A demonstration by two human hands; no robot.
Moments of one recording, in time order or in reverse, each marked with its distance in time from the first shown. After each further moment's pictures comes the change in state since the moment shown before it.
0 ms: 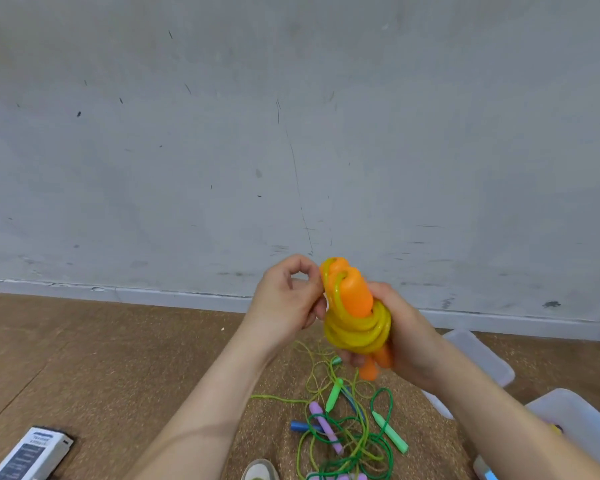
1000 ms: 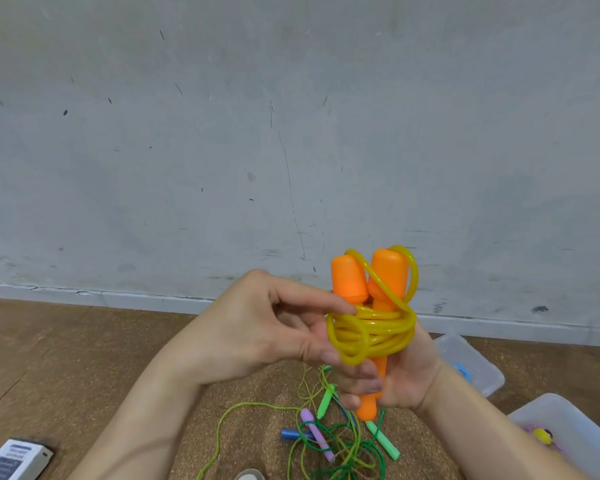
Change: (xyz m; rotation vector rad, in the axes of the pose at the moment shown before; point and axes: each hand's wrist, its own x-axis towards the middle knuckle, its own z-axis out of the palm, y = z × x) left_hand -0.037 0.055 -0.026 0.175 -0.500 0.093; right_hand 0.007 0.015 -0.009 0.475 -0.539 0.170
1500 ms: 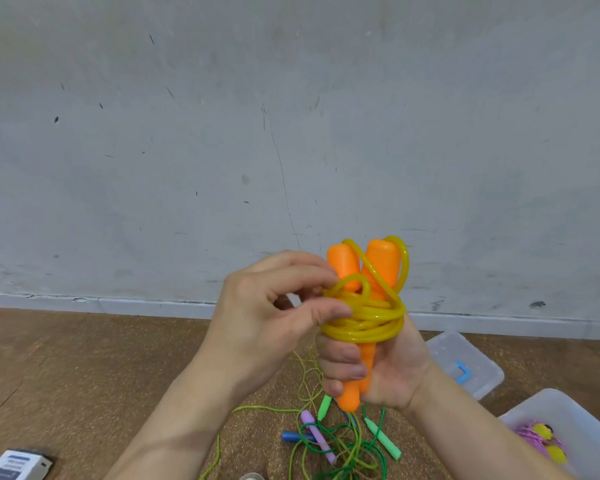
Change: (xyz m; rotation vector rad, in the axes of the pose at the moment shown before) left_hand 0.013 -0.007 0.018 0.341 0.483 0.409; right_hand 0.008 0.004 0.012 0.096 0.074 -0.083
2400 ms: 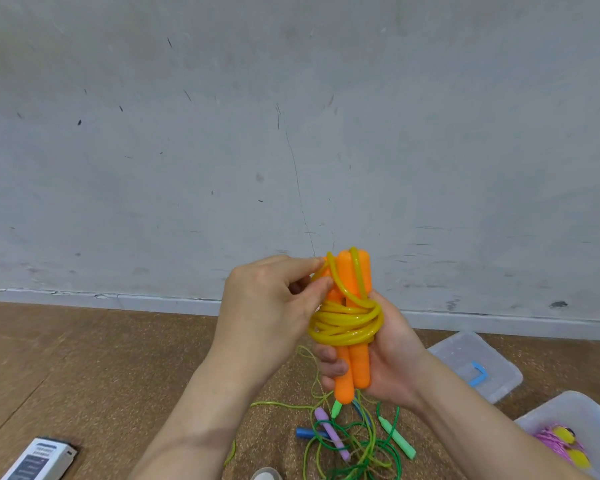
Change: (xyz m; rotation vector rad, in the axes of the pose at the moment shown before) left_hand 0.000 -0.012 -0.002 0.360 0.203 -0.056; right_hand 0.013 -0.001 0.010 -0.076 0.347 0.037
